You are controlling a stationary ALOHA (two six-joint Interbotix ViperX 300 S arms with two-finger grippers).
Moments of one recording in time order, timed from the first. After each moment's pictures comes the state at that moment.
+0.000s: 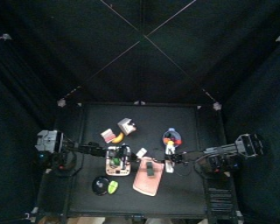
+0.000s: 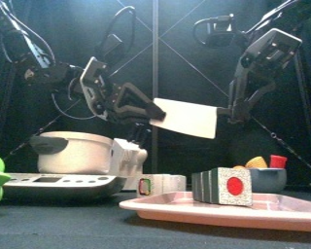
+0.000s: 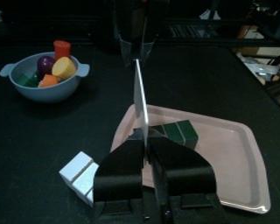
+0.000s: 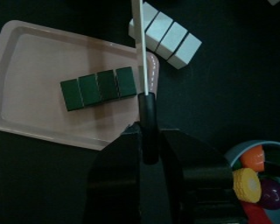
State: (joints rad) left arm 0.02 0.09 0.84 0.16 -0.70 -0.12; right arm 0.09 -0.33 0.75 -0.33 0.57 0.39
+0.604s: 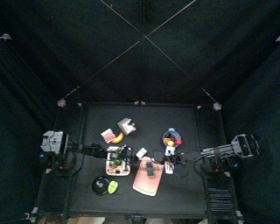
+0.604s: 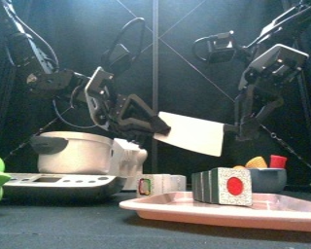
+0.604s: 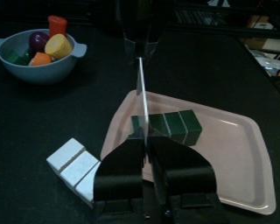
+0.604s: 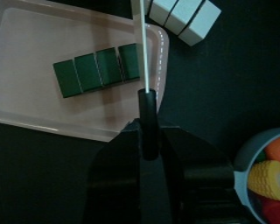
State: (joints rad) left arm -0.02 0.15 0.82 0.09 -0.67 -0.13; right arm 0.10 -0.26 0.78 -0.27 0.56 0.38
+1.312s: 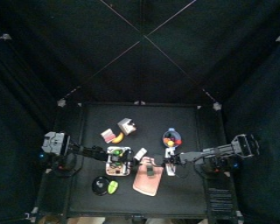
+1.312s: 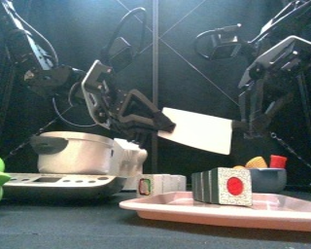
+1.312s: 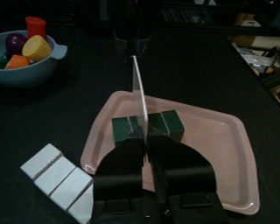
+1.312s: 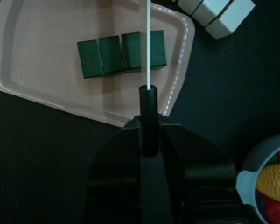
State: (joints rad) left arm -0.06 0.16 0.80 0.08 -0.67 -0.13; right arm 0.07 -0.27 0.76 -0.08 0.61 0.13
